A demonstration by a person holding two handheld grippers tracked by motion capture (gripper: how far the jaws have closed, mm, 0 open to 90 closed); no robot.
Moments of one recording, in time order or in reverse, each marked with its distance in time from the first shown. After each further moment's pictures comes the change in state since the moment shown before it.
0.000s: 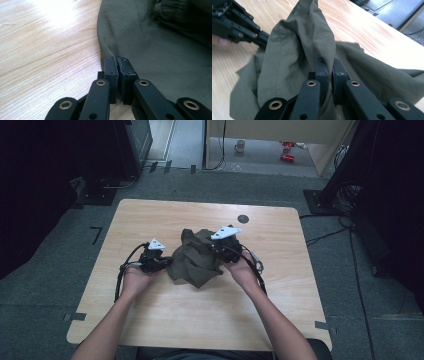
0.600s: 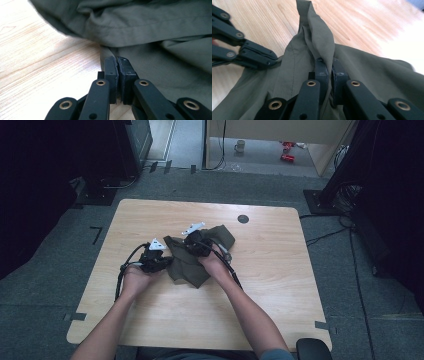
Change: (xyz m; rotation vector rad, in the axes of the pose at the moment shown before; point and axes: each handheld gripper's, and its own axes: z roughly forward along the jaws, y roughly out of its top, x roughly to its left) left arm -0.001 0.000 0.001 -0.004 0.008 0.020; right arm 0.027 0.031 0.095 0.138 0.027 -0.027
